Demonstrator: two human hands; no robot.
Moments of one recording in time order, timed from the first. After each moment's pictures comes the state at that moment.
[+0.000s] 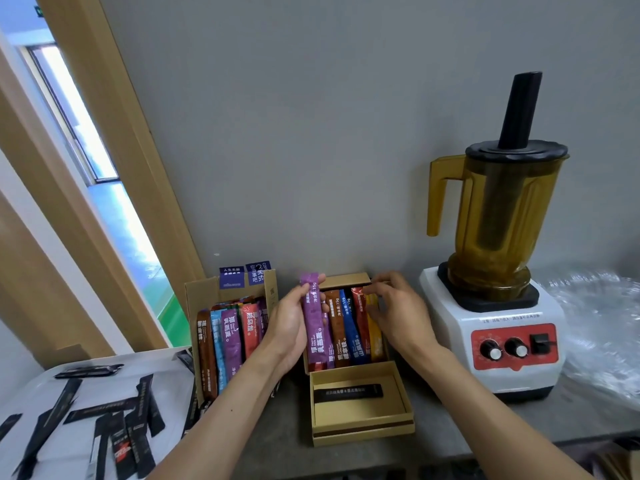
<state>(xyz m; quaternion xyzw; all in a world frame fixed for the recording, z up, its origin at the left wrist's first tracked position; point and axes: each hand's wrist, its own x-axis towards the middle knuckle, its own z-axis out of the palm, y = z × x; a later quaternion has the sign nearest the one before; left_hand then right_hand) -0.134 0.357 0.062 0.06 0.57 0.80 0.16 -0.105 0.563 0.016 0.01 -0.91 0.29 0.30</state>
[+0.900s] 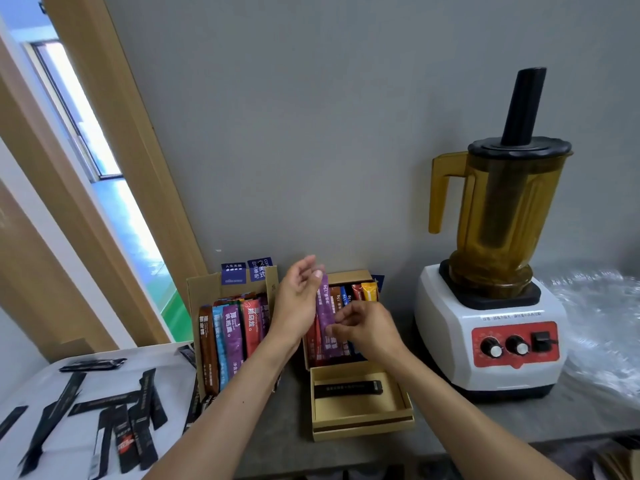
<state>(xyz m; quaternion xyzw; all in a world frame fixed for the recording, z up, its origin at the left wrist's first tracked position) -0.138 0.363 0.071 0.14 0.72 0.68 -0.03 -0.100 0.512 0.013 -0.03 -0.84 0.54 0.09</state>
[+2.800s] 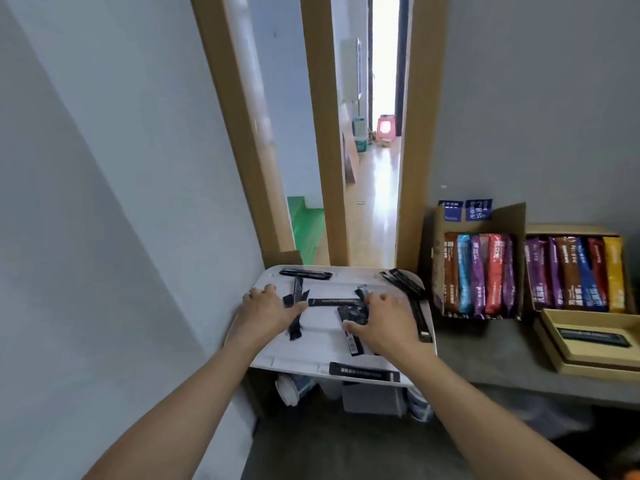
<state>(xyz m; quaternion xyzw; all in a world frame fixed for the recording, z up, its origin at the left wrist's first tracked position) -0.135 -0.122 -0.011 -0.11 0.99 0.11 0.02 -0.095 0.117 -0.022 -0.01 -0.98 0.19 0.02</state>
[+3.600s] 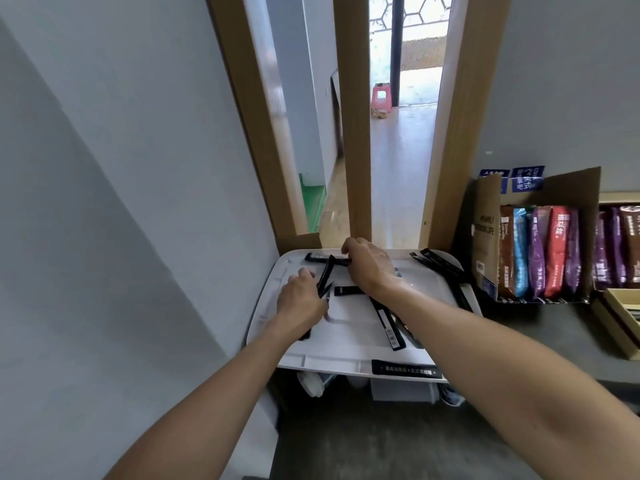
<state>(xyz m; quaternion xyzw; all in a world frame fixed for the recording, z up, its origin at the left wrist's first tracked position) -0.163 -0.119 -0.030 -0.01 0.98 0.22 0.02 -0.202 0.045 -0.019 0.07 -0.97 0.23 0.08</state>
